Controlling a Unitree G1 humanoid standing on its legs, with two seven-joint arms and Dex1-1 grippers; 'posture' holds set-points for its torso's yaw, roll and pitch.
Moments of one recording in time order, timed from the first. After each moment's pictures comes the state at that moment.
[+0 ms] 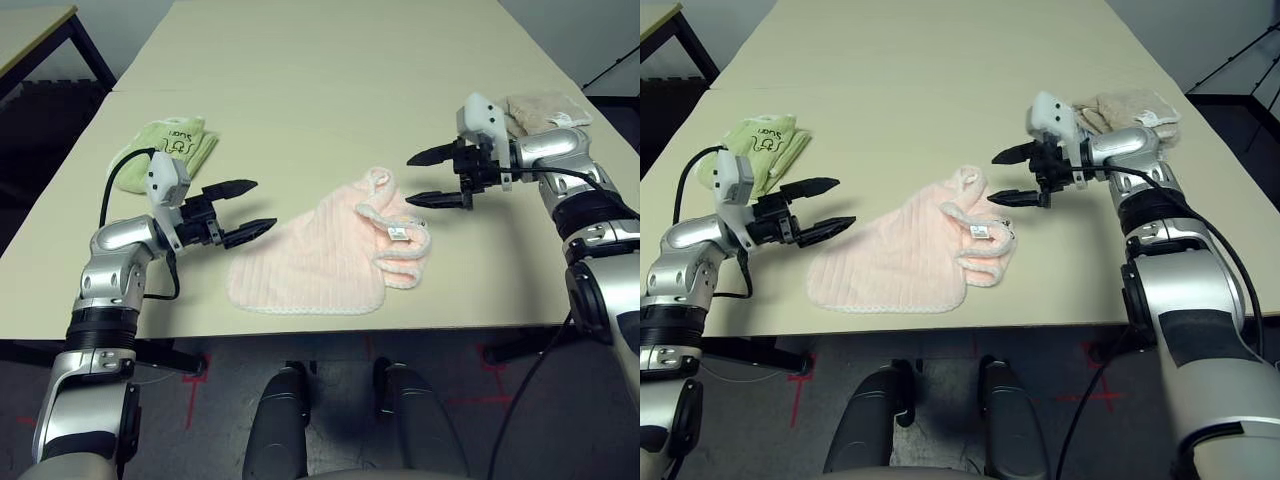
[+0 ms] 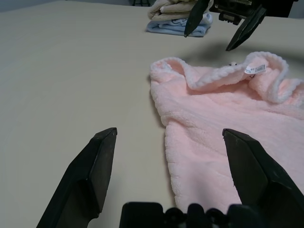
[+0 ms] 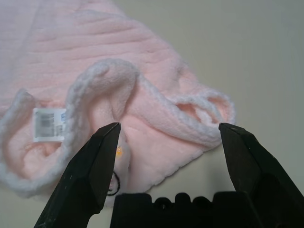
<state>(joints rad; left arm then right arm) -0.50 0.62 0.12 0.35 -0.39 0.05 -1.22 -1.15 -0.50 0.15 1.06 -0.06 -0.20 1.38</state>
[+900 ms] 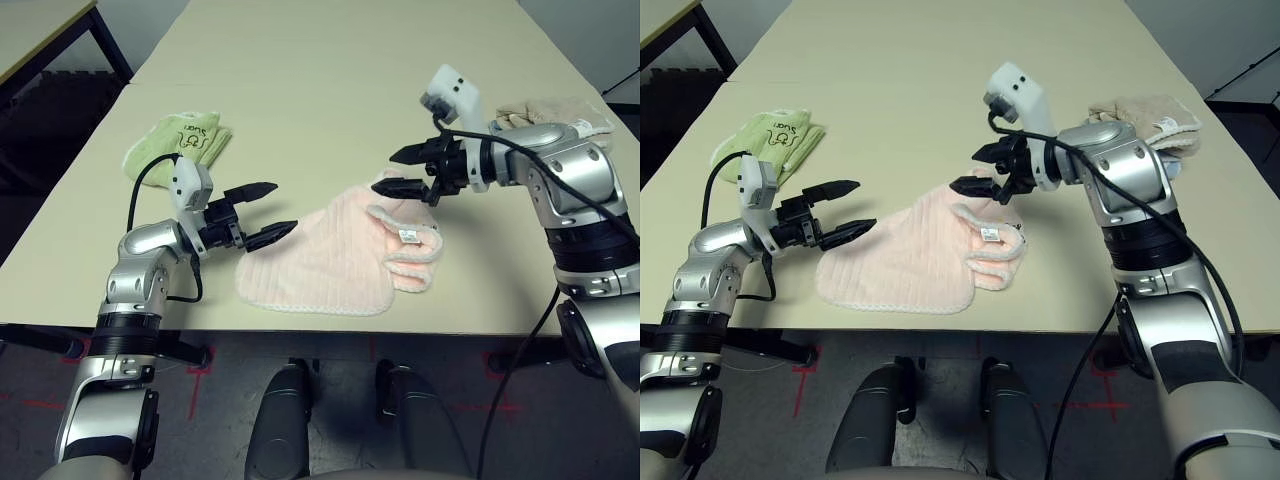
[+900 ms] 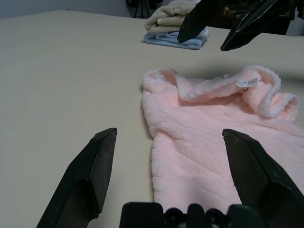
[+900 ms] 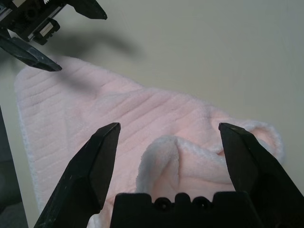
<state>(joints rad) -0.50 0.53 0.09 0.31 -0.39 0.07 -1.18 -0.94 -0.51 0.17 -0.01 0.14 1.08 1.06</state>
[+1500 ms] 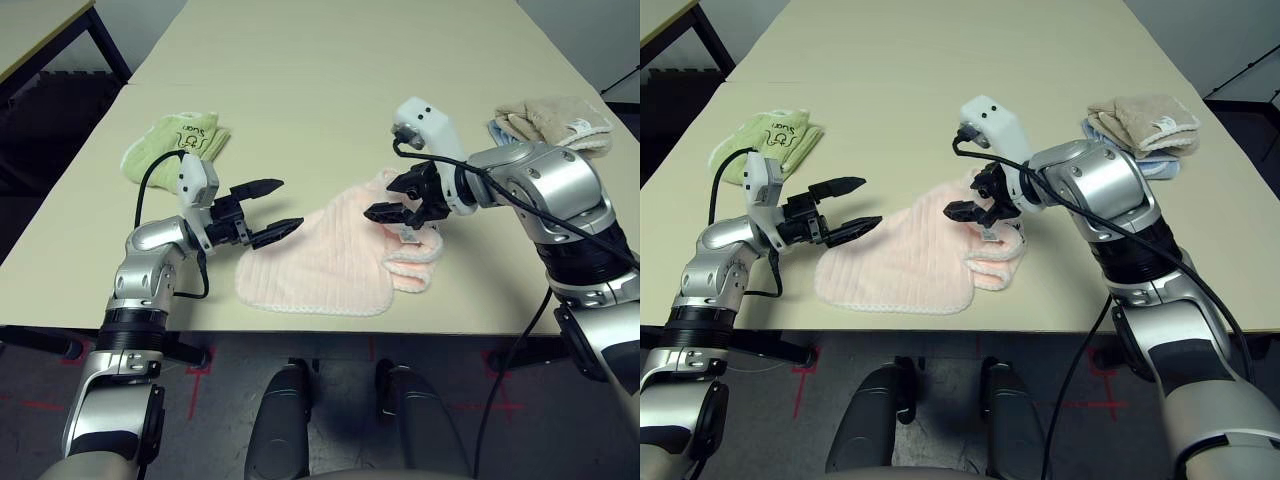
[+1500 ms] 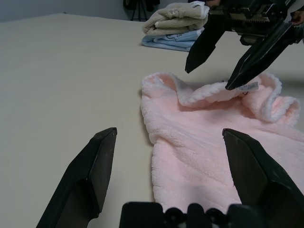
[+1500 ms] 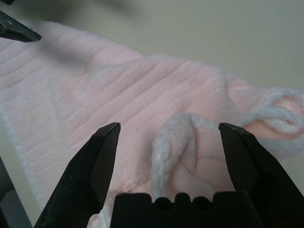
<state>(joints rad) -0.52 0.53 0.08 0.32 -0.39 0.06 -1.18 -0.96 -0.52 0.34 -0.08 0.21 1.25 0.86</state>
